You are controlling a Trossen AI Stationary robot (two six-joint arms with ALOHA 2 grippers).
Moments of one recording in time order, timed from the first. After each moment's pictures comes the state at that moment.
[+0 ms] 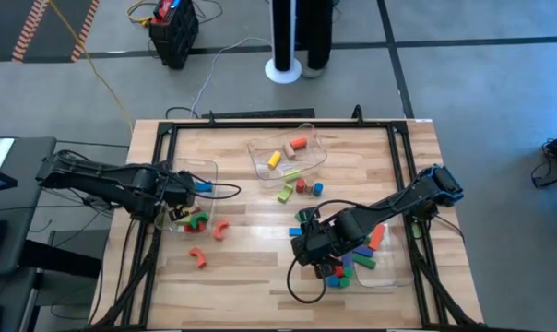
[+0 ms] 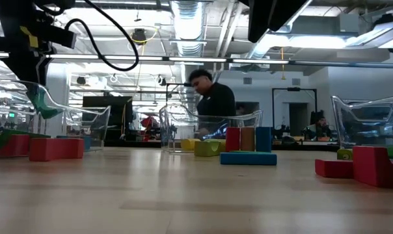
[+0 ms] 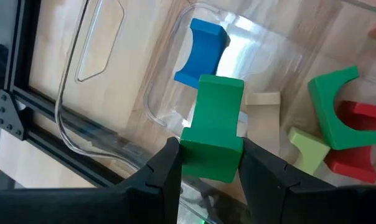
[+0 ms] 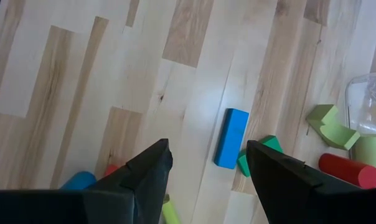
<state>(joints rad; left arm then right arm) -0.13 0.92 0.81 -1.37 -0.42 -0.47 0.43 1.82 1.66 -1.04 0.22 0.11</state>
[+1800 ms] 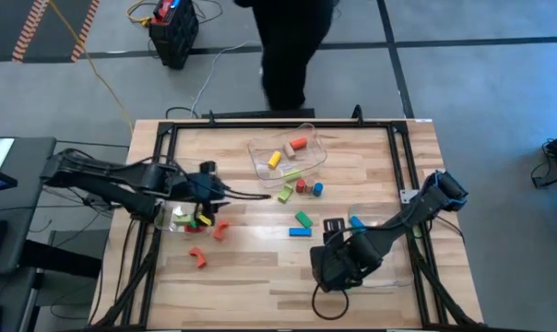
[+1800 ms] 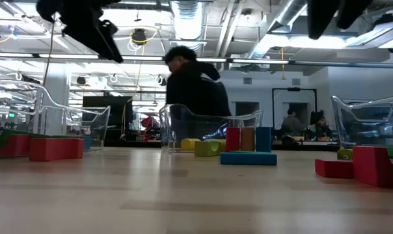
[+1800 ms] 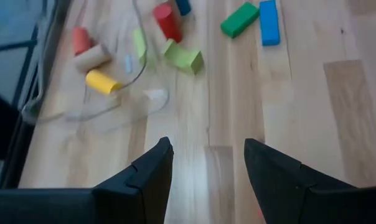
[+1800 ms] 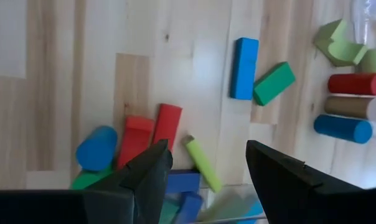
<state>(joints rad) -0.13 1.03 0.90 -0.68 -0.32 0.05 0.59 1.82 1.66 -1.28 0.32 0.44</state>
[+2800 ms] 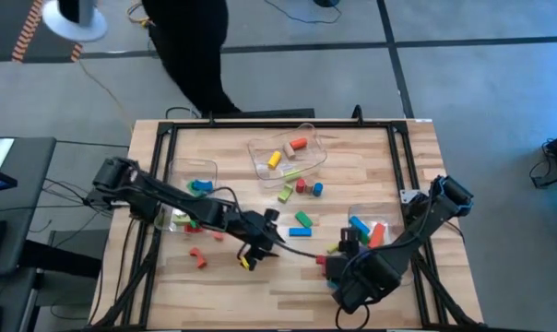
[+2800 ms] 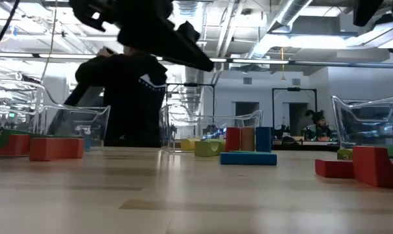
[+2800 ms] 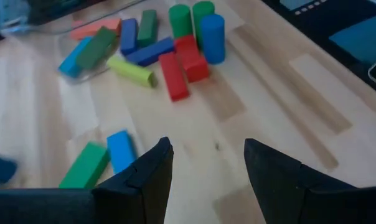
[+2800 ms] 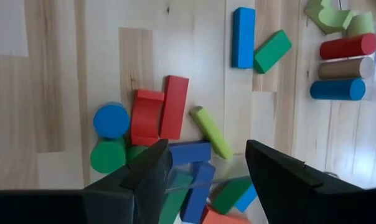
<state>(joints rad) -0.27 1.67 1.03 0.05 0.02 0.22 0.73 1.82 1.66 -1.39 0.40 0.67</state>
